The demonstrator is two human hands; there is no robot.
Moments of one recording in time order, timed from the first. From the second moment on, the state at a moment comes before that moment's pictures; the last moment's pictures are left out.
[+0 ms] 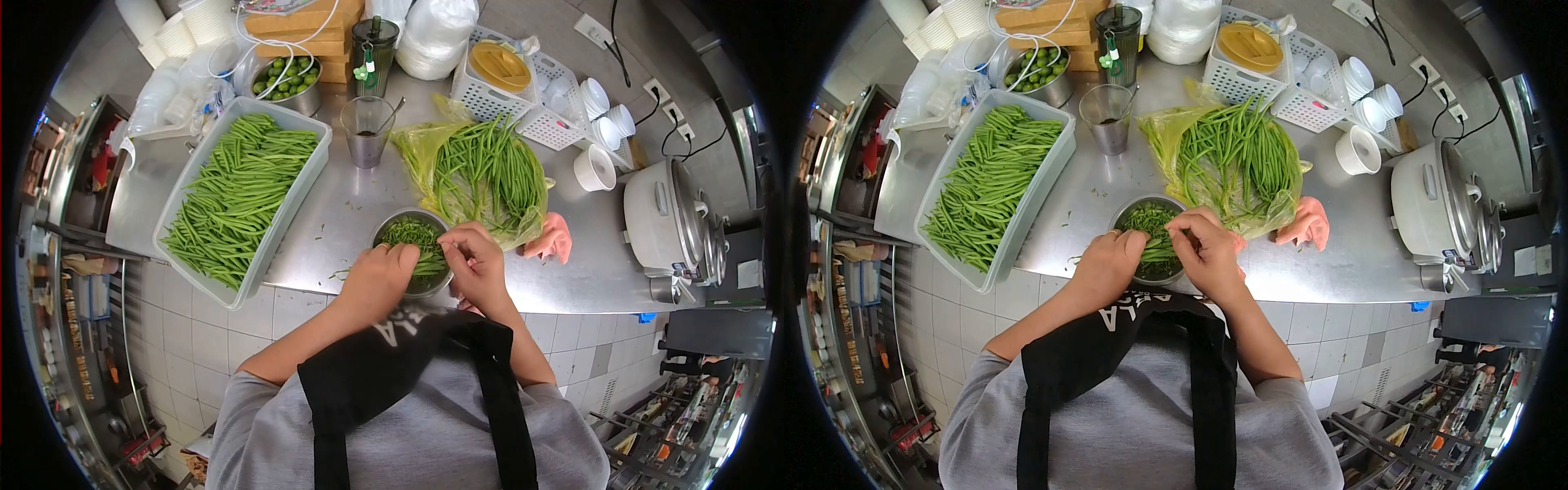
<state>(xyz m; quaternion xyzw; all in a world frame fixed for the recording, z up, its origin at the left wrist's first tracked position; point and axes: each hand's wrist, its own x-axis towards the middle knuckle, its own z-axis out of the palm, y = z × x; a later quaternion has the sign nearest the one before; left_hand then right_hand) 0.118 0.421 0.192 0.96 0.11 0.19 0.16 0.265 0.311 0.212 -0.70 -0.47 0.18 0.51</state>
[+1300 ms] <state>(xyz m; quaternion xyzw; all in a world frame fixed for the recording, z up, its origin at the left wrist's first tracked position) 0.120 0.420 0.195 0.93 0.11 0.27 0.20 0.269 0.304 0.241 -0.69 -0.47 0.15 0.53</state>
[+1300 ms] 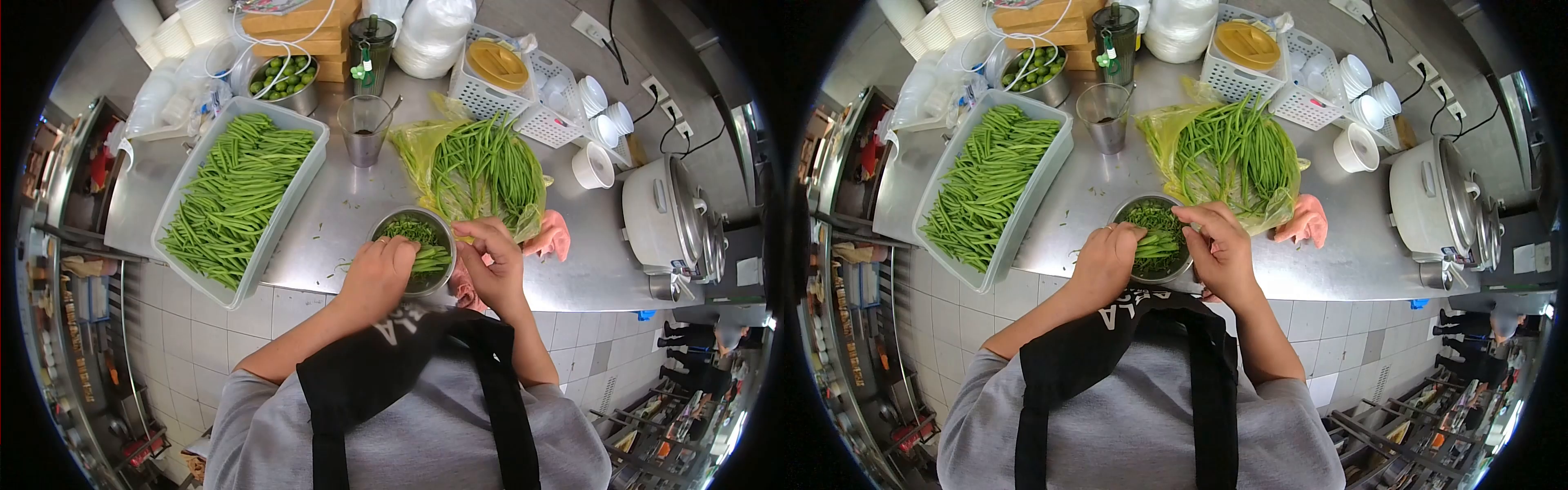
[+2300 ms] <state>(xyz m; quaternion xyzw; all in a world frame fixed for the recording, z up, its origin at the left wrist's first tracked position) 0.120 0.419 0.195 0.94 0.12 0.25 0.19 0.257 0.307 0.234 -0.72 -0.57 0.06 0.40</state>
